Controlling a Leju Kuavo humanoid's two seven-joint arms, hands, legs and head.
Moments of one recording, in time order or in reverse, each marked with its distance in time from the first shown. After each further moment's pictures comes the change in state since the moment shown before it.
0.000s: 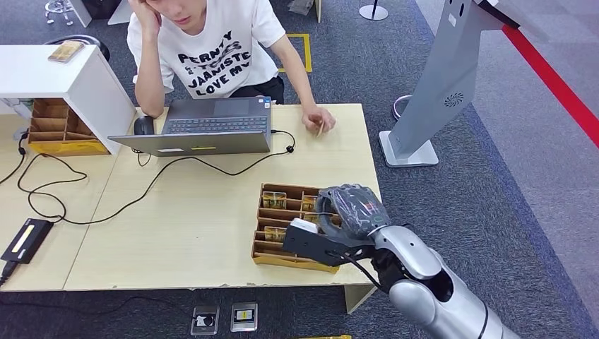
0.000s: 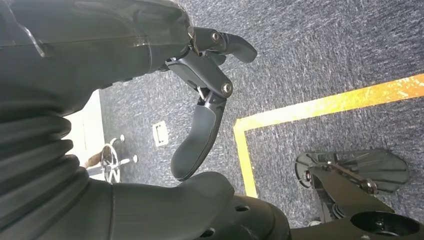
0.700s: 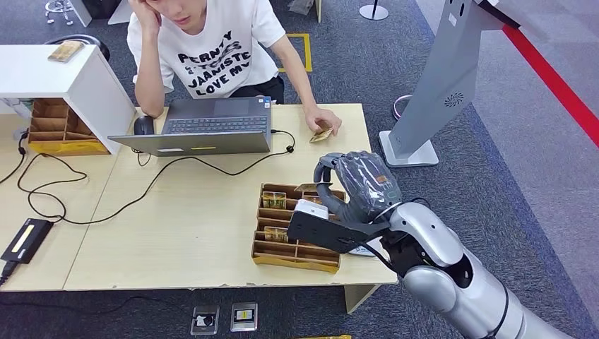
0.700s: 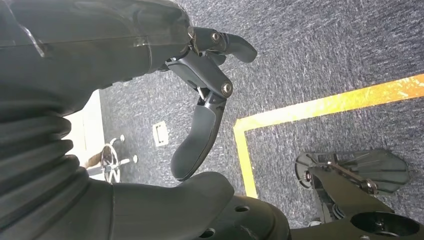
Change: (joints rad) left arm 0.000 0.000 0.000 0.000 -0.003 0.008 0.000; right arm -0.135 -0.031 0.013 -0.085 -0.028 -0.087 -0.062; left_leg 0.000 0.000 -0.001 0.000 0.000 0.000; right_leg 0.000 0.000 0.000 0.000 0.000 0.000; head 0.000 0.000
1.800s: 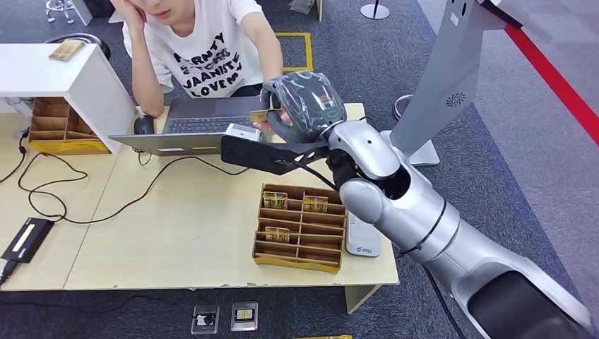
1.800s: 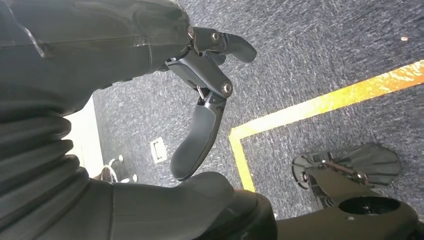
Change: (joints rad) left arm -0.036 -0.002 -0.037 0.000 -0.077 -0.049 0.033; right arm -0.387 0.295 0.088 0.506 0.061 -0.067 -0.134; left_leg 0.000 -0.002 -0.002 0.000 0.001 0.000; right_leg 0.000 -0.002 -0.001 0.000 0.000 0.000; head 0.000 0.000
